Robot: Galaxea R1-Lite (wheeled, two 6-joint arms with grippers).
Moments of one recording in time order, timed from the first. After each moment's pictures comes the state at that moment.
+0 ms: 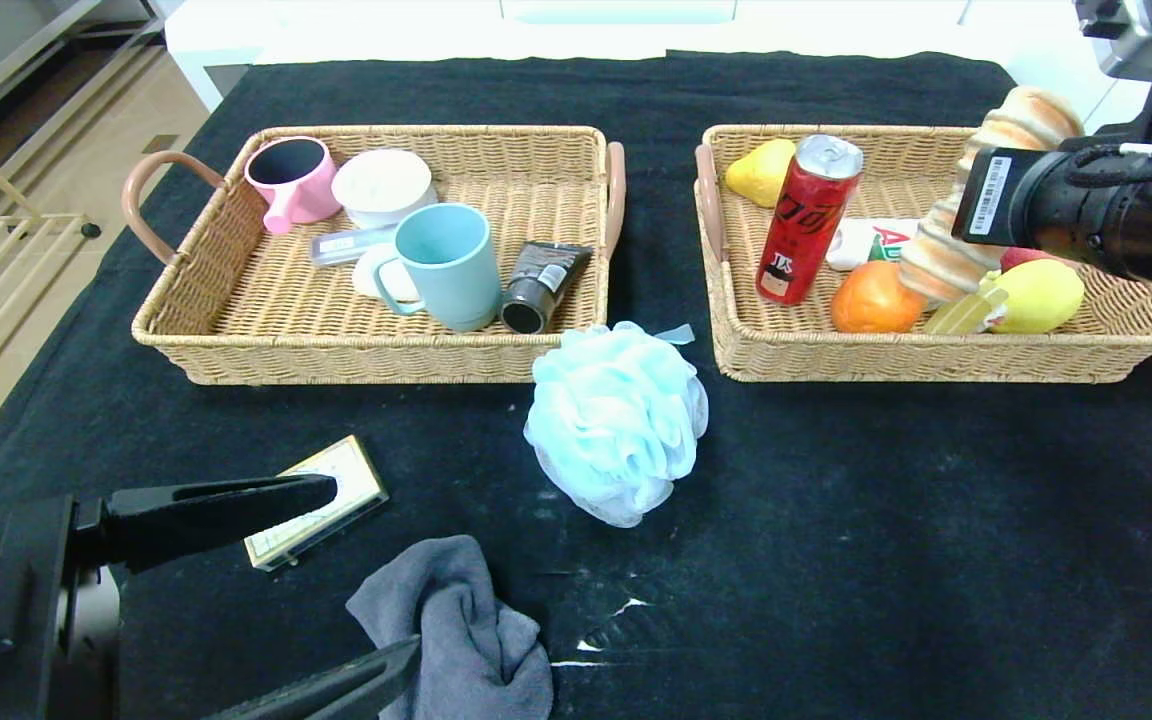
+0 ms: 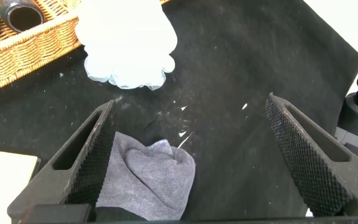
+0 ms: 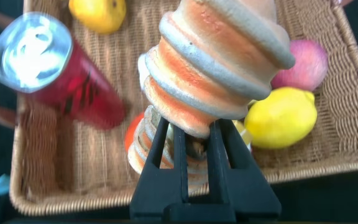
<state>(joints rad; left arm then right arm) -0.74 0.98 -0.63 -0.21 -0.13 0.02 0.44 1.61 -1.43 -0.06 -0.57 0.14</state>
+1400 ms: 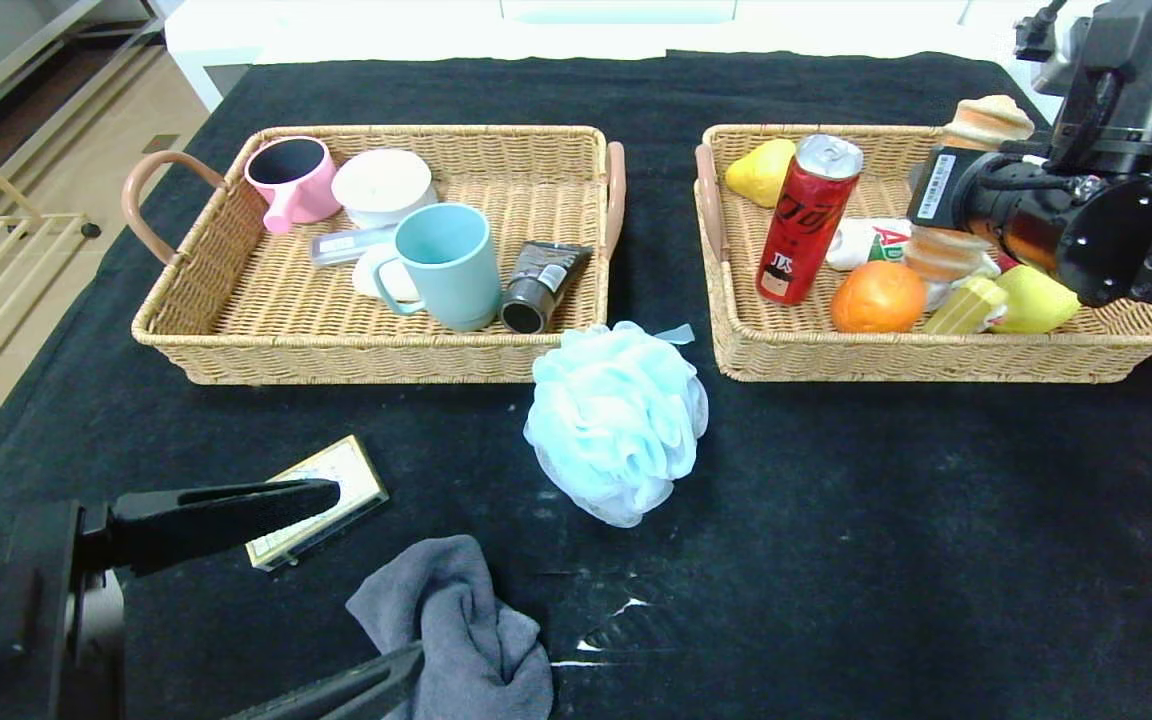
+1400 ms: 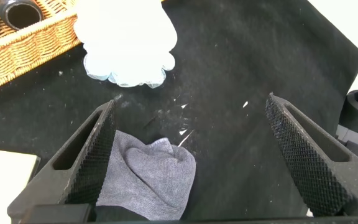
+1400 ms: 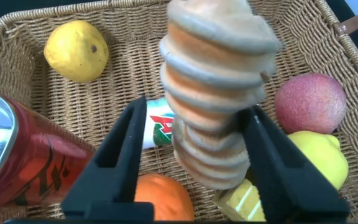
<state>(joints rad) -0.74 0.99 -0.62 -0.21 -0.13 0.03 0.36 1.78 -1.49 -0.29 -0.57 0.11</state>
